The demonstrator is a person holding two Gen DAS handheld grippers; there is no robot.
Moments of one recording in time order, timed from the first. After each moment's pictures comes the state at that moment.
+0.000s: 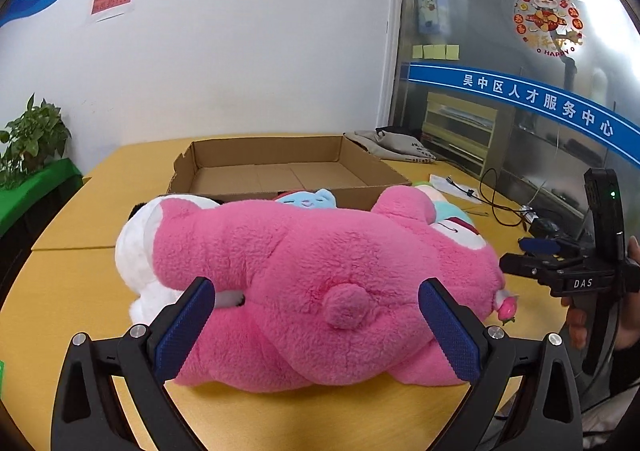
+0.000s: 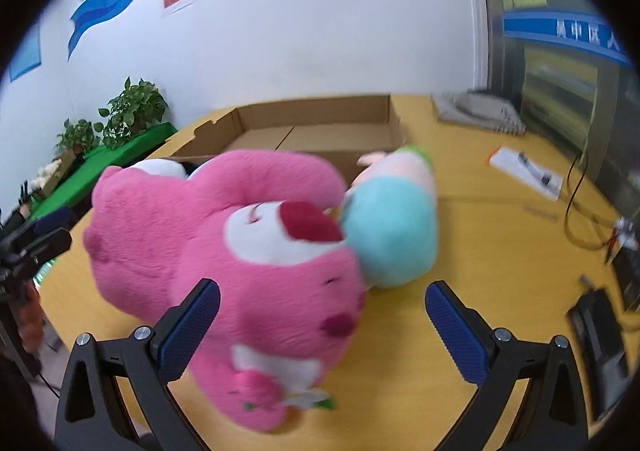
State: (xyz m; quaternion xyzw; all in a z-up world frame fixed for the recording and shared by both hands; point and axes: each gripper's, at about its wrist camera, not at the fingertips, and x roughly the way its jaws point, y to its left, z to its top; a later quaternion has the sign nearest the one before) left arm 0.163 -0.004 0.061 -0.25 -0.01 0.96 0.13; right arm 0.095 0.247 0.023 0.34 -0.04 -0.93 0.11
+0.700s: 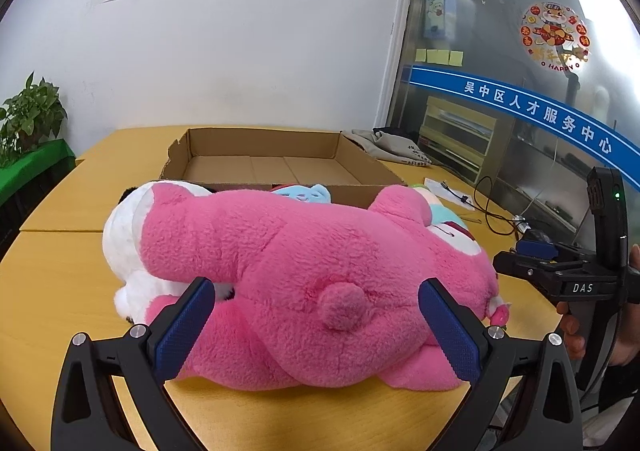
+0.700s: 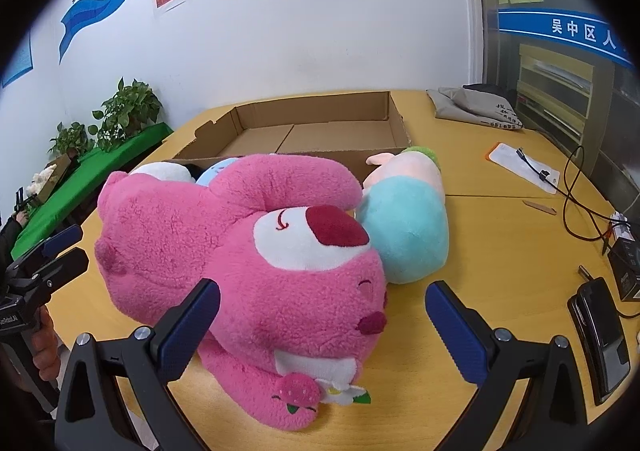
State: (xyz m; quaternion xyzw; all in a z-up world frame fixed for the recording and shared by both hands) left arm 0.149 -0.010 0.054 -0.26 -0.05 0.95 0.14; right arm 0.099 0.228 0.033 0.34 -0.03 -0.94 0.10
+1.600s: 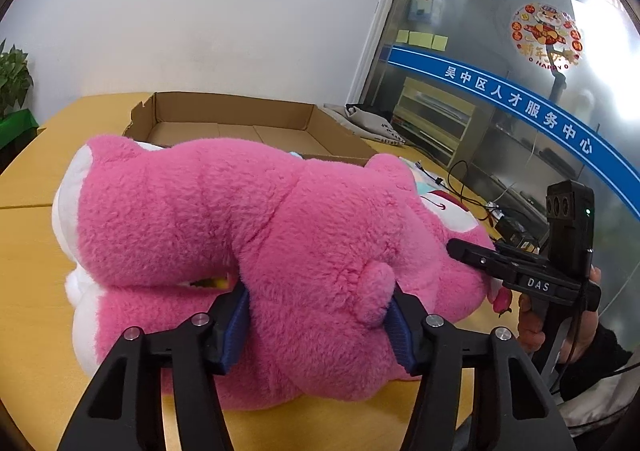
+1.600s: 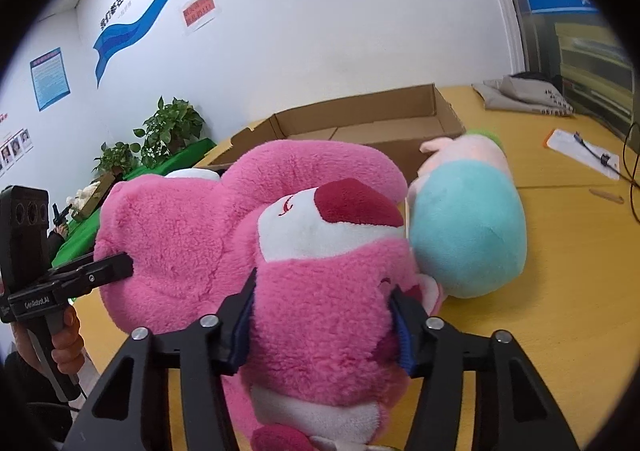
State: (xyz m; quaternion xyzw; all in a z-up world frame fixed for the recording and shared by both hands) left arm 0.124 -0.024 0.031 -0.30 -0.08 0.93 0.21; right arm 0.081 0.223 -0.004 0.30 -0.07 -0.93 0.20
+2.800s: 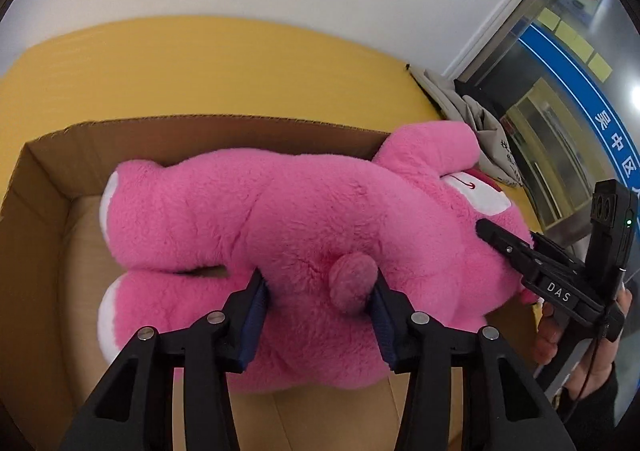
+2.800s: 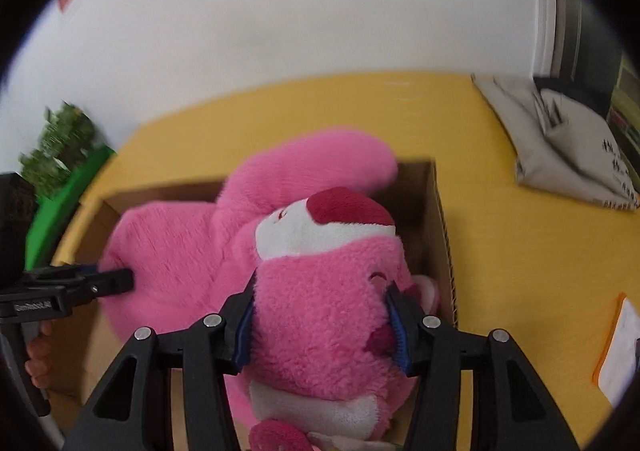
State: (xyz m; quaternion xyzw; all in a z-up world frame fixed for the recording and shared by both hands) left arm -0.406 -0.003 -0.022 -0.49 -0.12 0.85 0.17; right arm -0.393 0.232 -0.002 0.43 -0.05 -0.90 0.10
